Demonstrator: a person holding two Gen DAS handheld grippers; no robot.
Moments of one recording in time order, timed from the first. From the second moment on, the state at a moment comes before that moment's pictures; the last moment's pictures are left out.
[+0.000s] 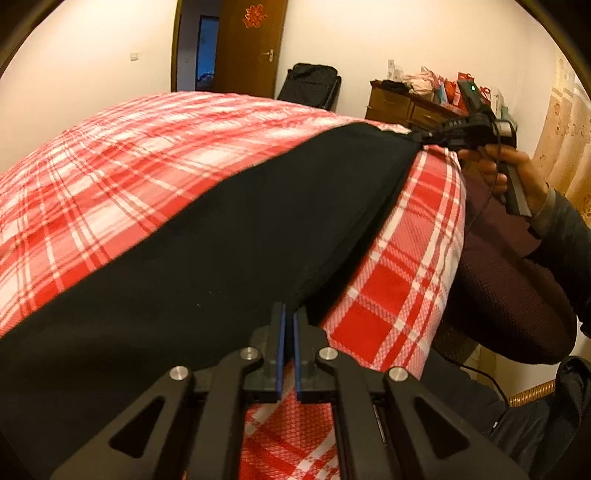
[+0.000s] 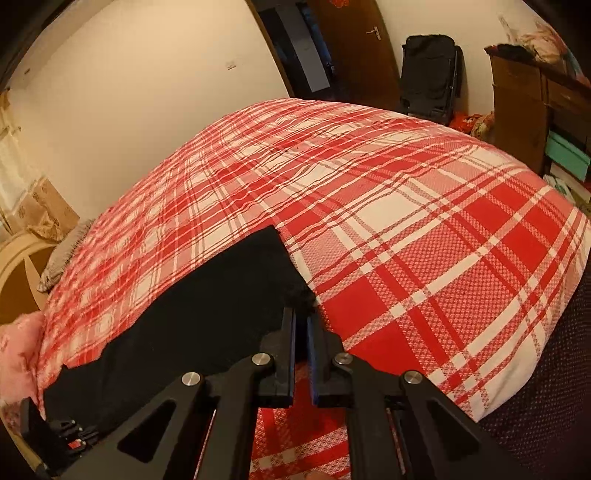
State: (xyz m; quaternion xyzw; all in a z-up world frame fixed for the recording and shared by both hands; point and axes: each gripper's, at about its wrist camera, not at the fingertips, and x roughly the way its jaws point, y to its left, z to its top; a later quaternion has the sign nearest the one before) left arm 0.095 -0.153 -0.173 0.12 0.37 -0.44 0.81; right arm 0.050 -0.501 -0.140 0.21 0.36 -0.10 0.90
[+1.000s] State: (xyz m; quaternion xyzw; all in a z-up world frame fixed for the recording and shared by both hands) left arm 0.084 -0.112 -0.188 0.06 0.39 -0.43 0.81; right arm 0.069 -0.280 -0.146 -0.09 0.46 0.04 0.88
